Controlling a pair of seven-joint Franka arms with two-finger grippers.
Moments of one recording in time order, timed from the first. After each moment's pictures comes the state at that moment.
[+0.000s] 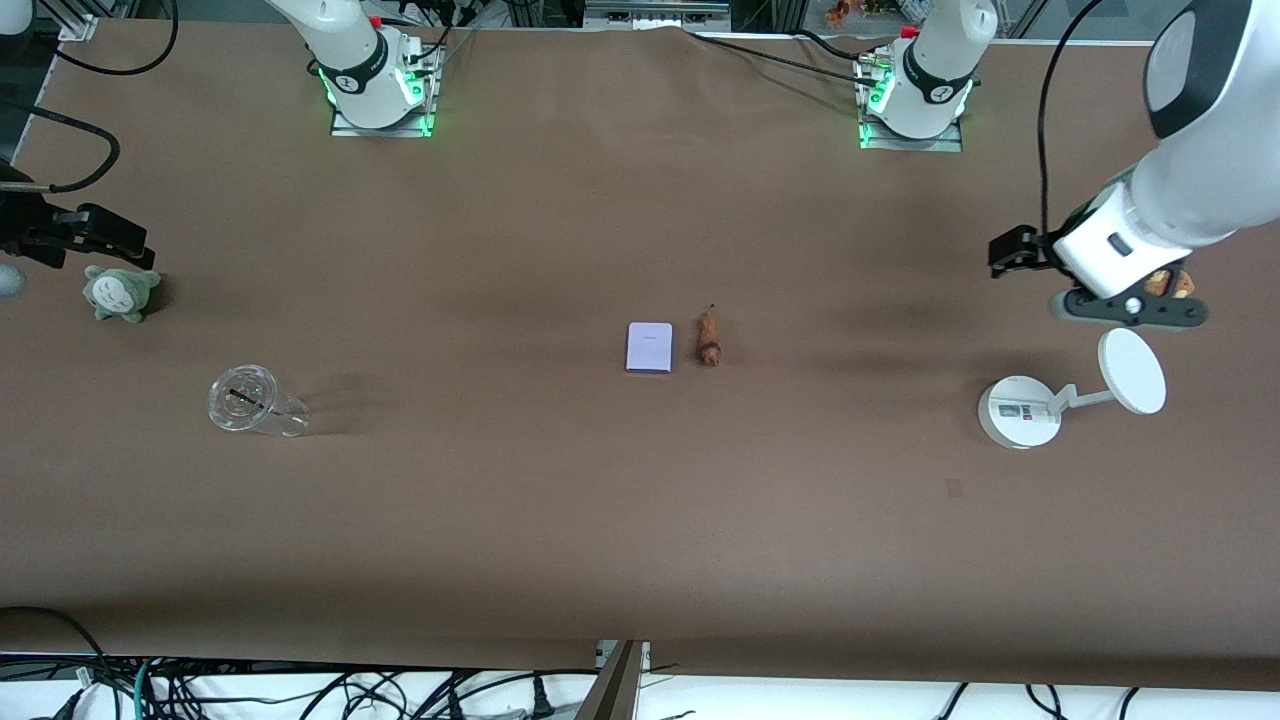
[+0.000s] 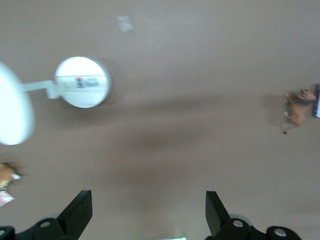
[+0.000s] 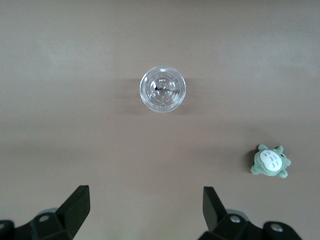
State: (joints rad) left arm -0.04 0.12 -0.09 -1.66 -0.02 1.56 -0.03; right arm 0.05 0.09 -0.10 -1.52 -0.02 1.56 -0.05
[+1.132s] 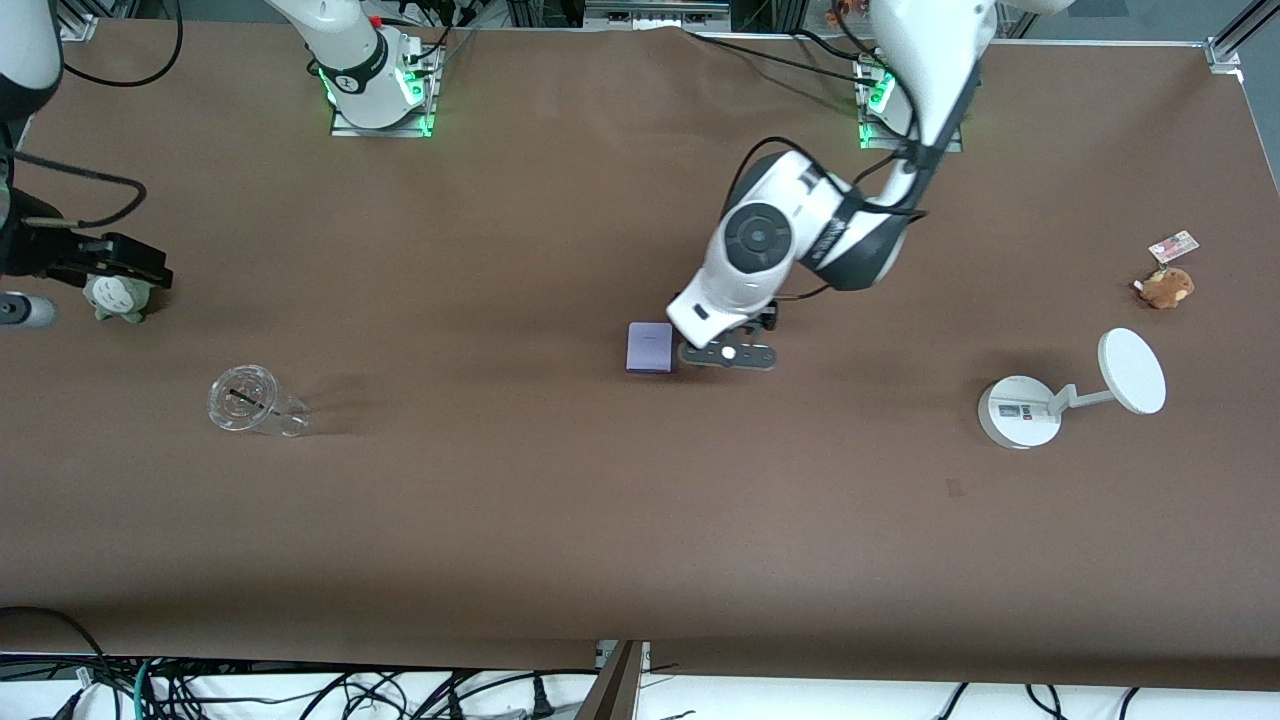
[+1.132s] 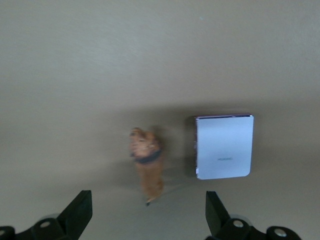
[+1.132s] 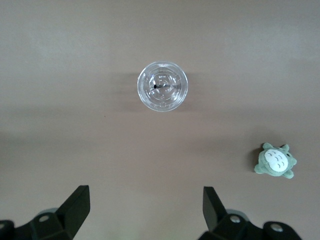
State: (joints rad) left arm -0.57 0.56 -0.10 -1.67 -0.05 2.15 -0.56; right arm 0.05 0.16 -0.10 -1.52 -0.02 1.56 -0.05
